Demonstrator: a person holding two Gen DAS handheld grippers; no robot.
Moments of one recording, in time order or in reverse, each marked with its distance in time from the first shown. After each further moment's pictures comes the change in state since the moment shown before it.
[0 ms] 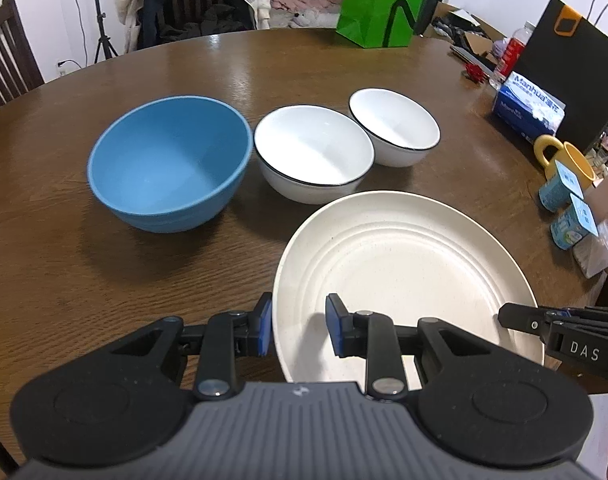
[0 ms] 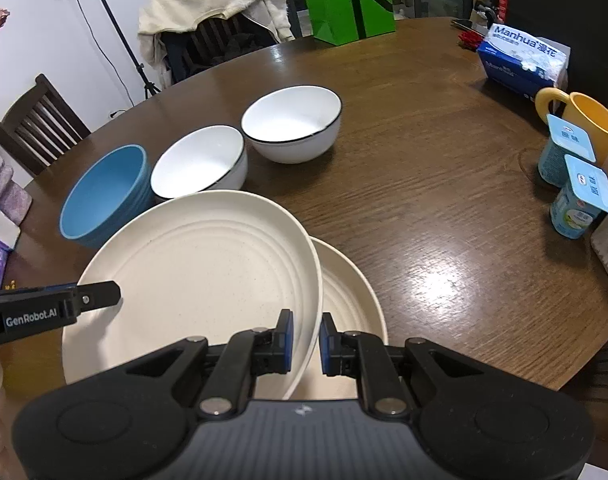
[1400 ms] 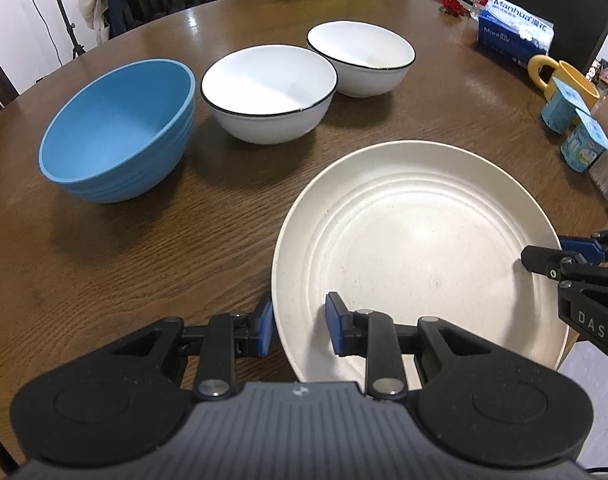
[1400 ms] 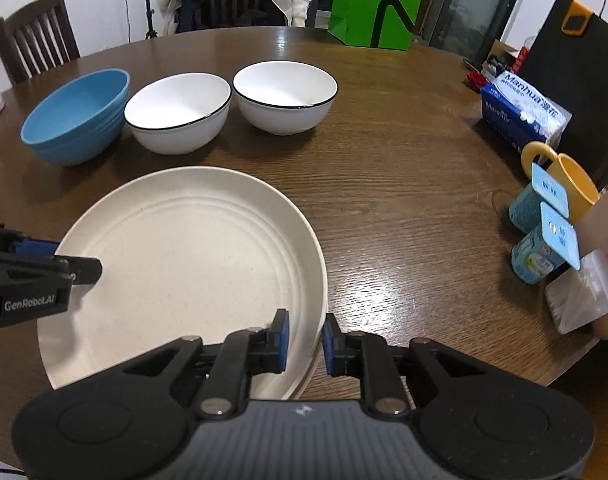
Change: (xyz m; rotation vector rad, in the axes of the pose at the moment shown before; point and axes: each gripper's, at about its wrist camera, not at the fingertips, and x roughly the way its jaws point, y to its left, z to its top) left arm 0.037 -0.035 -0.031 0.149 0.079 0.055; right arm 0.020 0.008 -0.023 -0.275 0.005 -0.207
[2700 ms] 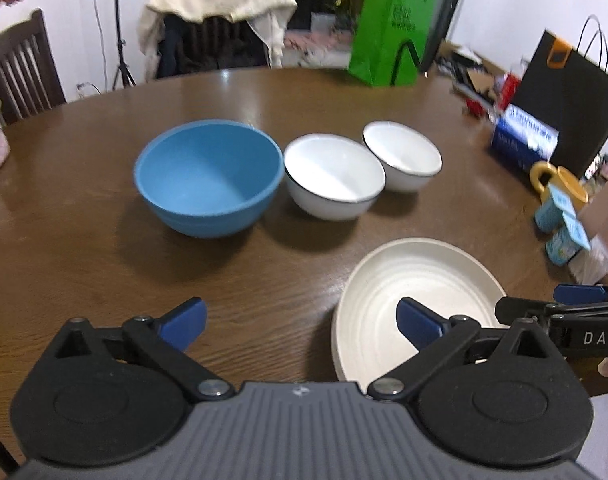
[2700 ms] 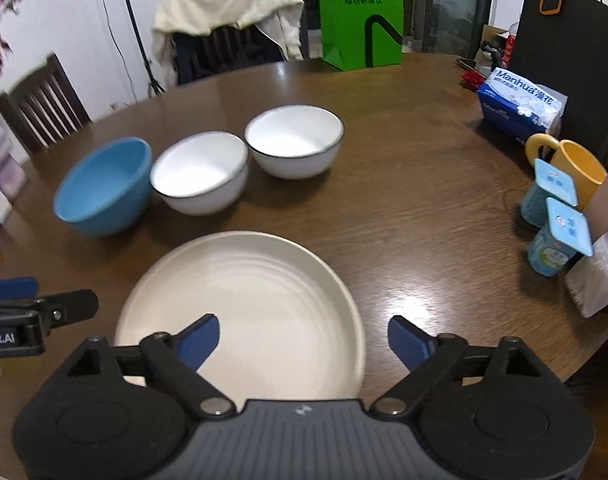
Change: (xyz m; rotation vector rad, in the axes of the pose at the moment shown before) left arm -0.079 0.059 -0.013 -0.185 -0.224 -0.026; right arm -0.035 -0.009 0.015 0.171 -0.082 0.150
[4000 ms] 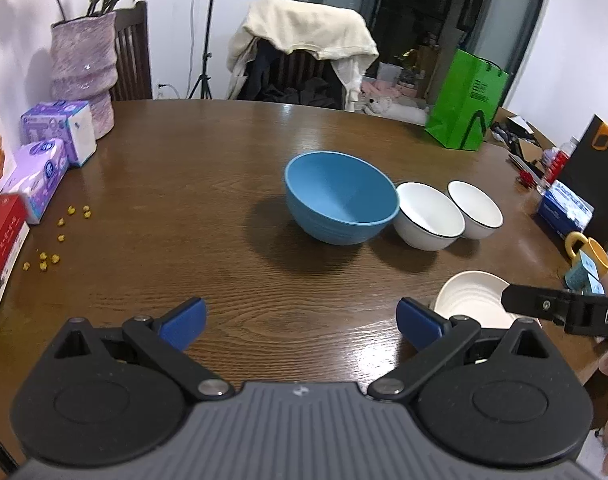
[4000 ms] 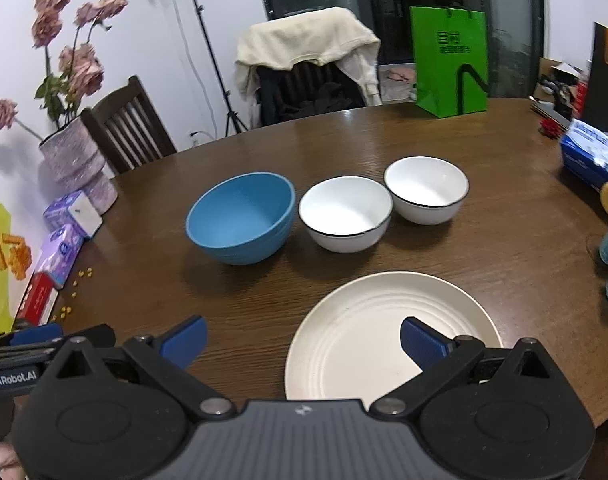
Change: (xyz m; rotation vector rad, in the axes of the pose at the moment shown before) left arm -0.075 0.091 -0.039 -0.198 -0.116 0.101; right arm -0.039 0.101 0.000 -0.067 -0.101 0.180
